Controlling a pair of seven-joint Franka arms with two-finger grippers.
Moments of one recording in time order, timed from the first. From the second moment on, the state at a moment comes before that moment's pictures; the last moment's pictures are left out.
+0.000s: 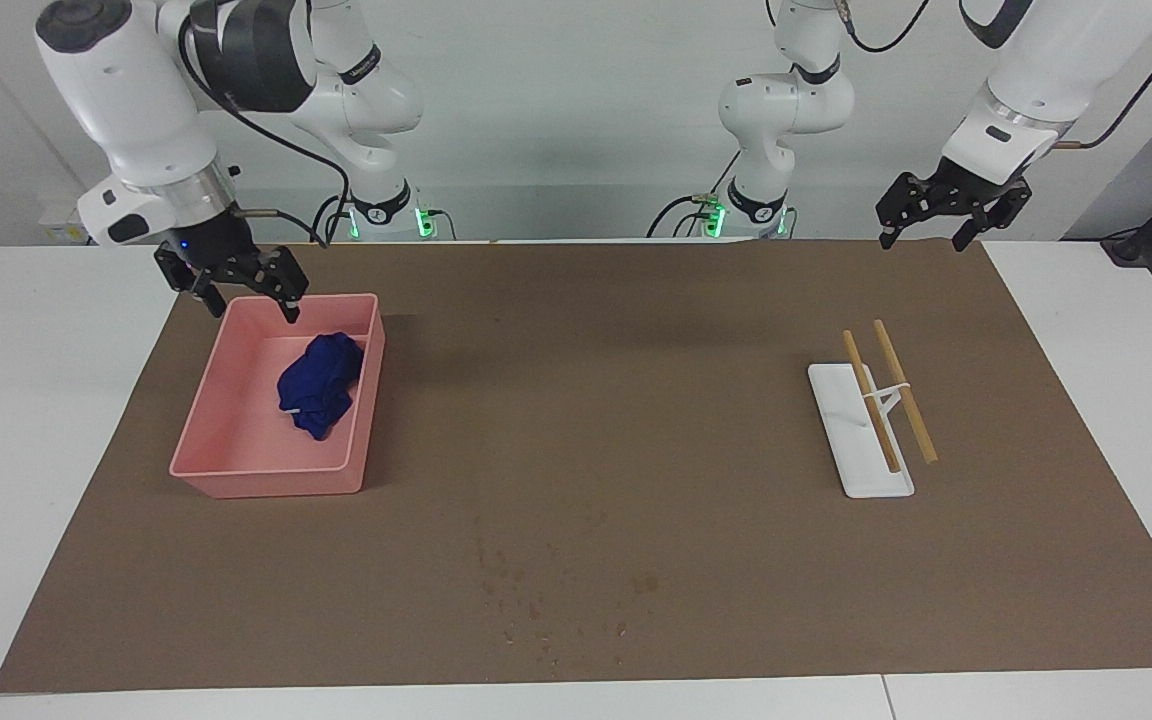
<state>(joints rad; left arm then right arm) -0.02 -0.07 -0.03 -1.61 -0.02 1.48 0.05 -0.04 -0.02 0.04 -1.64 0.00 1.70 0.15</state>
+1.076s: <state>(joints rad) -0.02 -0.07 -0.03 -1.61 -0.02 1.48 0.05 -0.04 -0.02 0.05 -1.57 -0.01 1.48 0.12</state>
